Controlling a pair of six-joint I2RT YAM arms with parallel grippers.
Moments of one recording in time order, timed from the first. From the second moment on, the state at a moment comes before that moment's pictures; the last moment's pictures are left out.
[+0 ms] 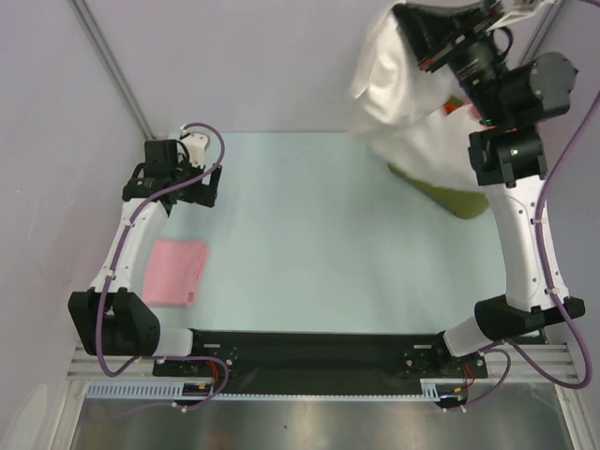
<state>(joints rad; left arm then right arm) -0.02 1.37 1.30 -0.66 0.10 0.27 0.24 1.53 2.18 0.06 -0.41 0.53</state>
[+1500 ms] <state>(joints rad) -0.31 1.70 0.99 -0.46 0.18 0.53 0.65 1.79 1.19 -0.11 -0.16 0.35</state>
